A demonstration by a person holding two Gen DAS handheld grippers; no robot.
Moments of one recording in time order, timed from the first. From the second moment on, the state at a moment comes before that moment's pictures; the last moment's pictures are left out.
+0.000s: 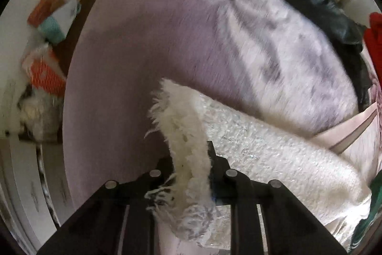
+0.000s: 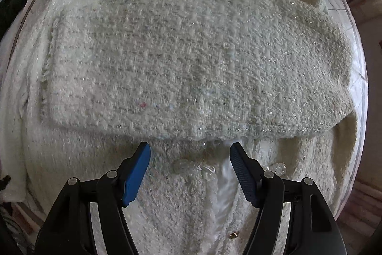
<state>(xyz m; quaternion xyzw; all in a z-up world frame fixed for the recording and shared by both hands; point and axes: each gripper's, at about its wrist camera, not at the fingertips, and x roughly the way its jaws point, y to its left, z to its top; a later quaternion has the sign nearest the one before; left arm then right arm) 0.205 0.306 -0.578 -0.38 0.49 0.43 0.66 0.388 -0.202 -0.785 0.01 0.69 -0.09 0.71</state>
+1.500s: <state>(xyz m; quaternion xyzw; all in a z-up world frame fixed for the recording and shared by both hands) 0.361 -0.206 -0.455 0.00 0.53 -0.03 0.85 0.353 -0.436 -0.729 0.12 0.64 -0.24 0.72</state>
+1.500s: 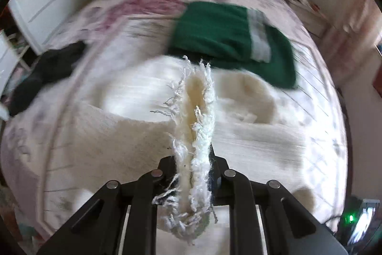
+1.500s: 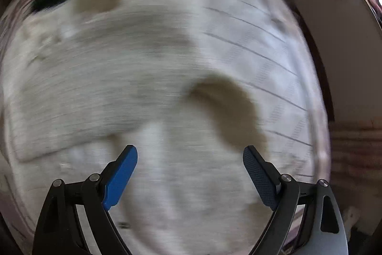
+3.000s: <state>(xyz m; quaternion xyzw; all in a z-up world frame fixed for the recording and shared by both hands) 0.371 -0.042 -0.506 -0.11 0.56 0.15 0.81 0.470 -0.477 -0.699 0.24 0.56 -0.09 0.79</state>
